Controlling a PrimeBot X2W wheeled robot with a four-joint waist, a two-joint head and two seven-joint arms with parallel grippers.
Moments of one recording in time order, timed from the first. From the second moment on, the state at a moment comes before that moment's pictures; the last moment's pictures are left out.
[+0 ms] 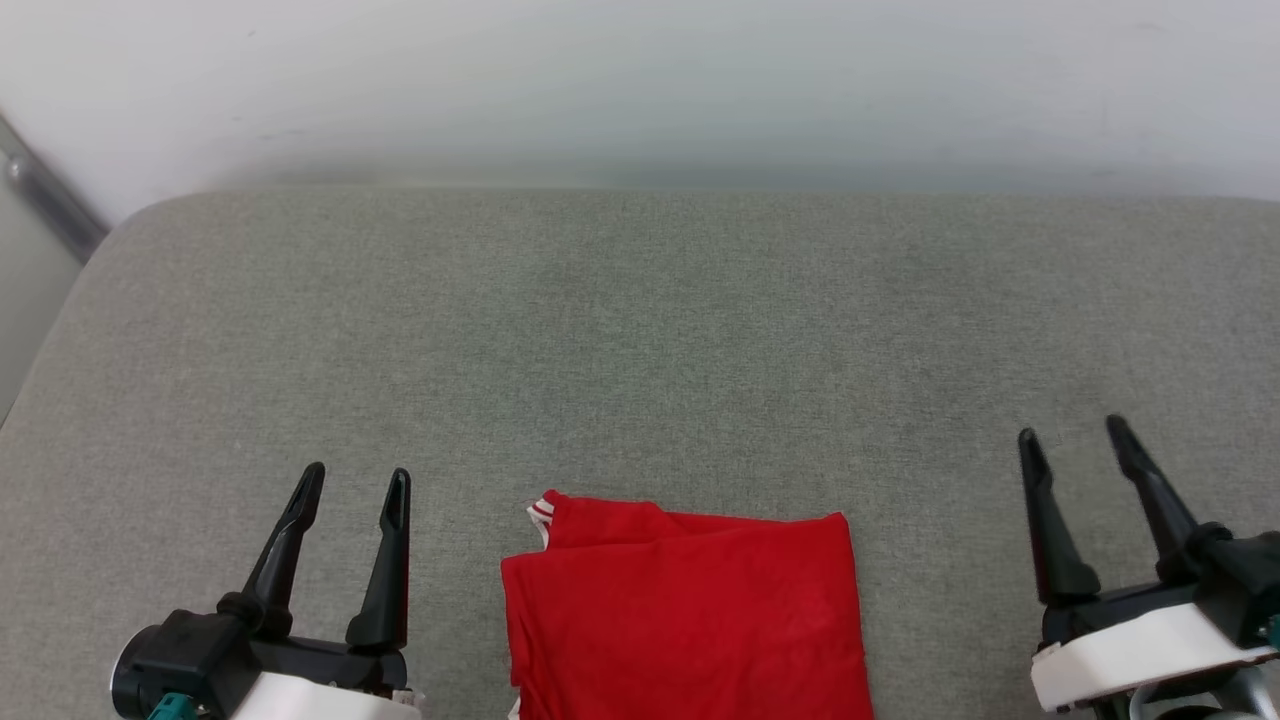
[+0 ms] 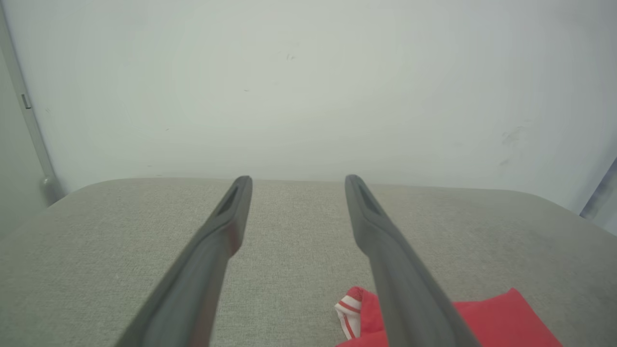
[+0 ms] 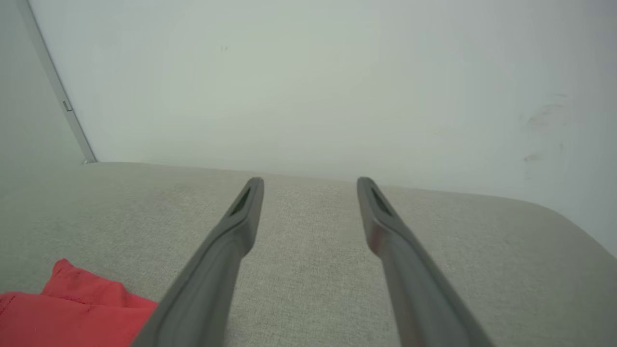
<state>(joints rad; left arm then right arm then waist) 0.10 0.16 -0.04 -0.14 -0.28 -0.13 -0.26 0.04 -0.10 -0.02 -0.14 0.12 0.13 -0.12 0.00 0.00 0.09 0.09</state>
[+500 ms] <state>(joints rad) 0.08 0.16 -0.06 -0.13 -0.29 -0.13 -0.26 0.09 -0.26 0.16 -0.28 0.38 0.13 0.72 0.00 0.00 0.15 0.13</state>
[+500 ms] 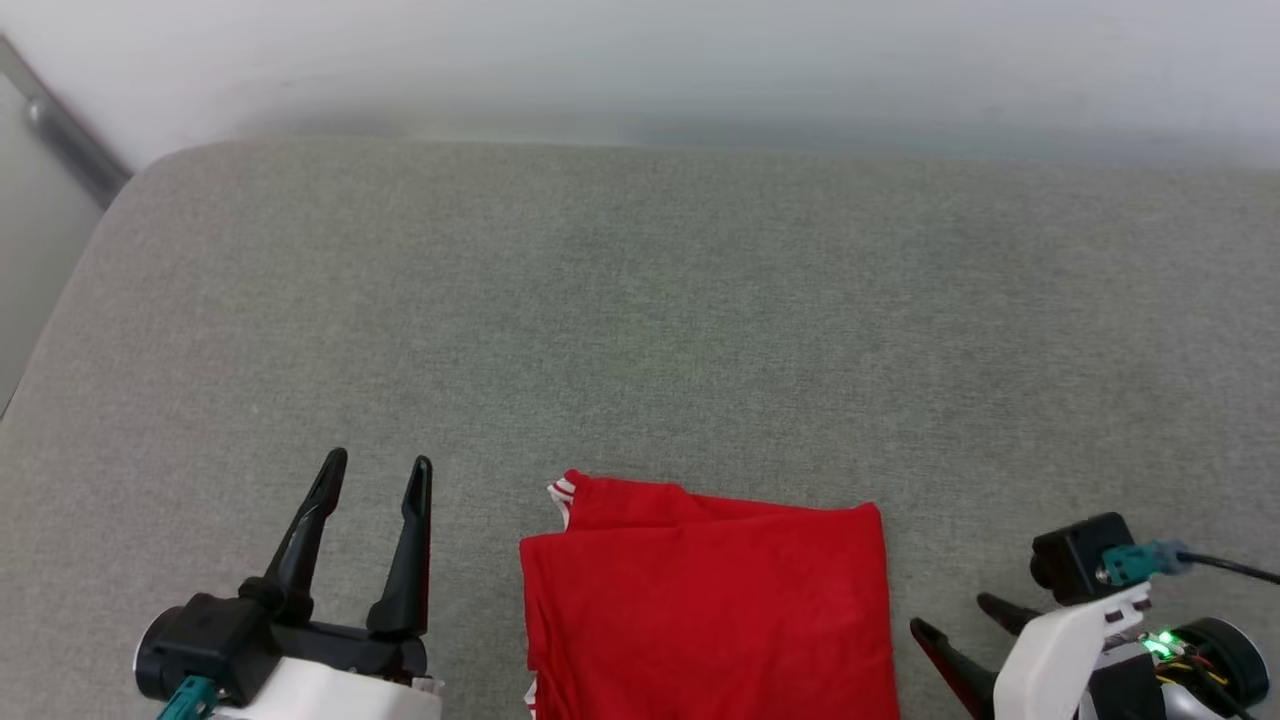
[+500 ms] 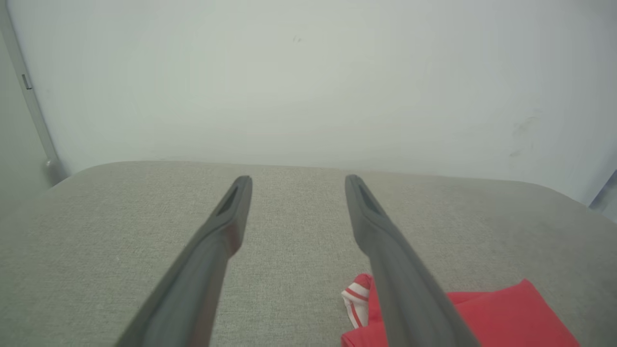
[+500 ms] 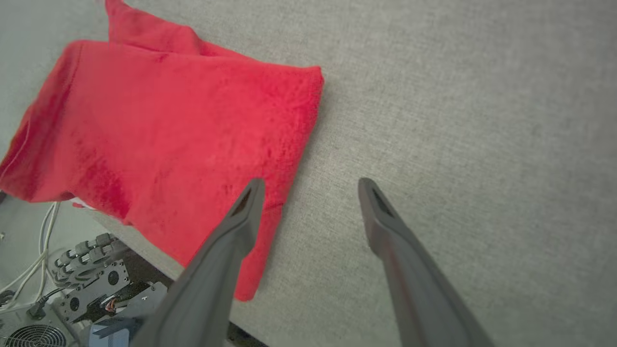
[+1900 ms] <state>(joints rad) 0.00 0.15 -0.14 -0.10 -0.29 -0.13 -0.26 -0.27 -0.45 0.48 -0.11 0.18 0.13 0.89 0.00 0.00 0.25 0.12</state>
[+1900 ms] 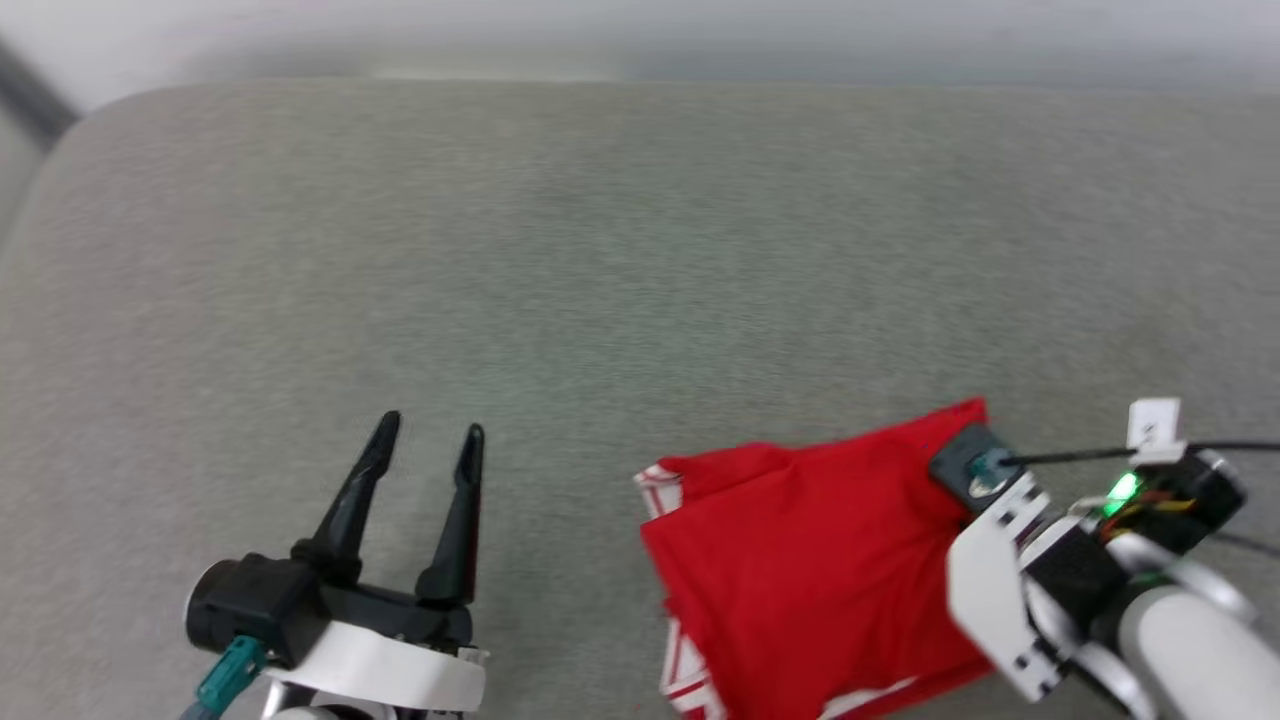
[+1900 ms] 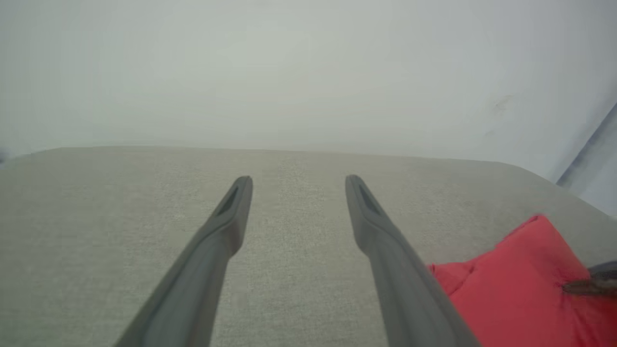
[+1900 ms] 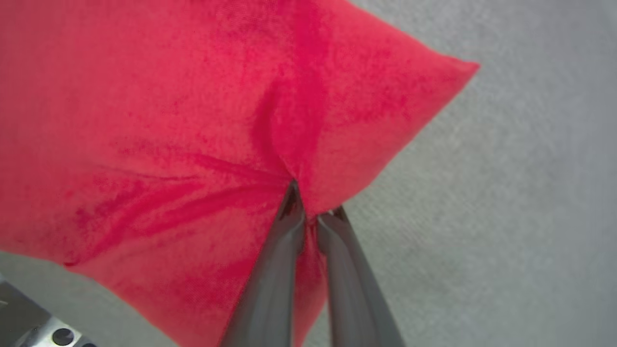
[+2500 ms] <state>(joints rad) -0.23 0.26 -0.37 -0.14 -0.27 -0.13 -0.26 -0.50 -0.85 0.43 0.00 0.15 0.13 0.72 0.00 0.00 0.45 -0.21</state>
